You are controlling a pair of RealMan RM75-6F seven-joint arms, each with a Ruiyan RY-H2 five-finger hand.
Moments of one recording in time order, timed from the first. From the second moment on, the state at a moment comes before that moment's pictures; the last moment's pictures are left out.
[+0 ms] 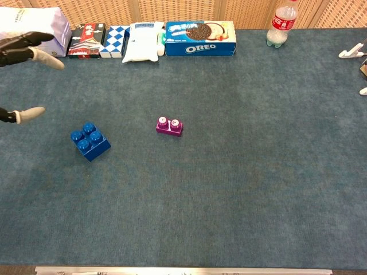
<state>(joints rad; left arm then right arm) -0.35 -1.01 -0.04 -1.92 1.62 1.17 -0.02 0.02 -1.06 0.09 -1.64 -1.49 1.59 0.03</state>
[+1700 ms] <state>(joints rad) -0.77 -1.42 -0.11 -1.80 0.99 0.89 0.65 -0.05 -1.01 0.14 -1.62 -1.40 1.62 0.17</state>
